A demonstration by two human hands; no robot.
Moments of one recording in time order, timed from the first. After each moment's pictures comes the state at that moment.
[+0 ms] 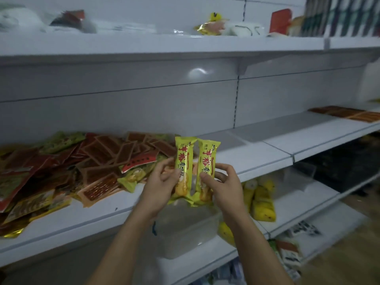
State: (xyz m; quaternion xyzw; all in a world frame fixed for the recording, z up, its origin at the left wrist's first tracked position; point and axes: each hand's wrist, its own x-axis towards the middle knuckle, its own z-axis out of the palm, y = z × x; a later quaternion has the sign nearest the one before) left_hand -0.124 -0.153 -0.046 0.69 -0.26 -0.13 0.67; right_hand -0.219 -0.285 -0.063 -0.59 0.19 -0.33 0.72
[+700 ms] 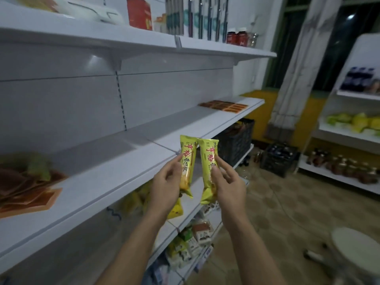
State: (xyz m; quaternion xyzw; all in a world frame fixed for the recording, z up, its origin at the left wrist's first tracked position) left_hand -0.274 -0.418 -0.068 0.59 -0.40 -0.22 0.66; right_hand -0.400 -0.474 -0.071 -0.53 0.34 -0.54 0.56
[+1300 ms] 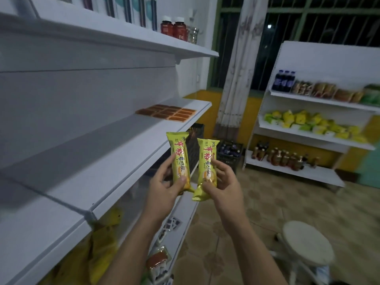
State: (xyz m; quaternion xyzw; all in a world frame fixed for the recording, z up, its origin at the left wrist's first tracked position) left_hand -0.305 -0.677 -0.074 0.46 -0.48 -0.38 0.63; right_hand -0.457 -0.697 -0.072 -0.55 0.40 -0.56 0.47
